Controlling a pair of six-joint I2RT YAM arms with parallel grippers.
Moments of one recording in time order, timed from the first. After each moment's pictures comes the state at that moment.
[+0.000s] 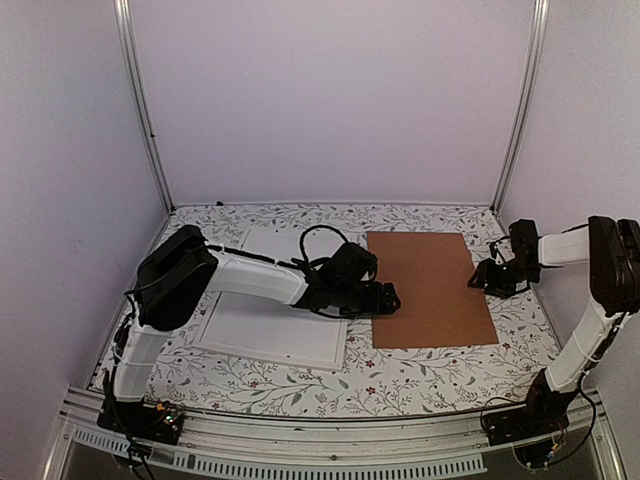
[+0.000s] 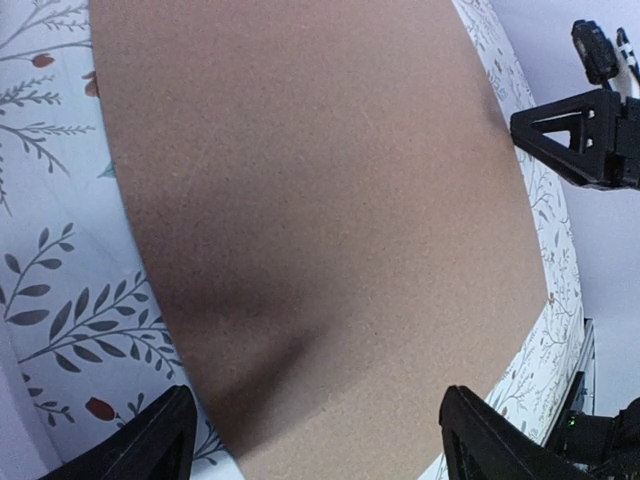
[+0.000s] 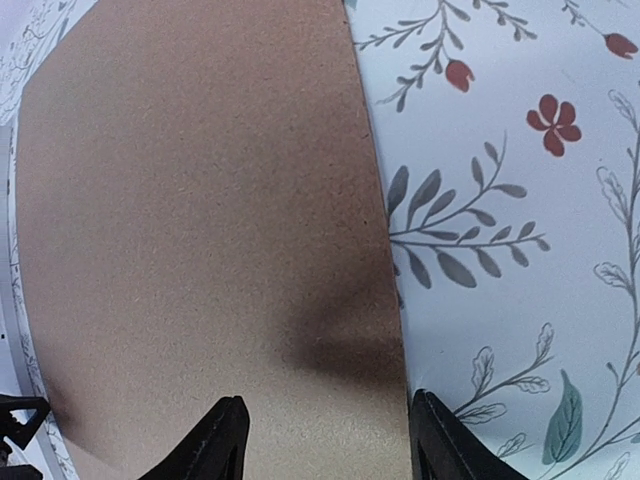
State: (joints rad) left arm -1.01 2.28 1.57 -0.03 0.07 -0.82; right arm -0.06 1.71 0.88 -0.29 -0.30 0.25
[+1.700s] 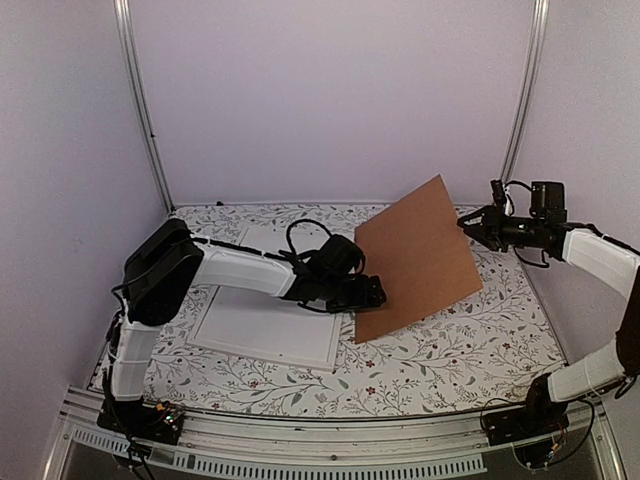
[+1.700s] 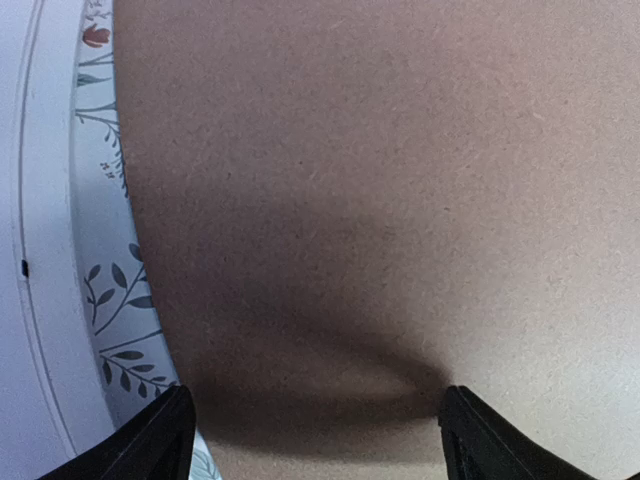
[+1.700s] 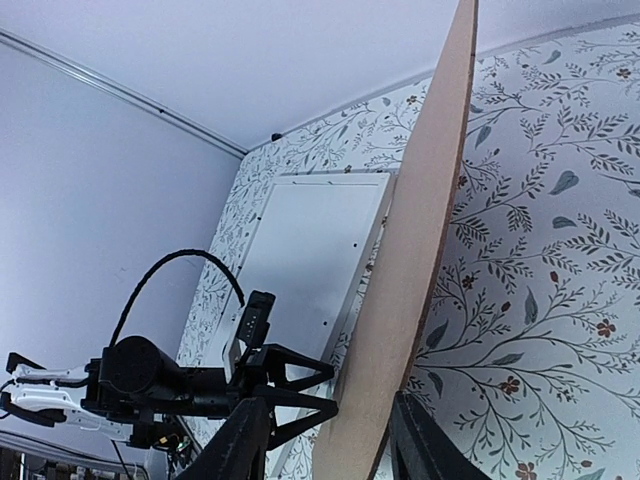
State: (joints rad) left arm -0.98 2.22 1.52 -0.08 0.05 -0.84; right arm 0.01 1.33 0.91 -0.15 -0.83 0.48
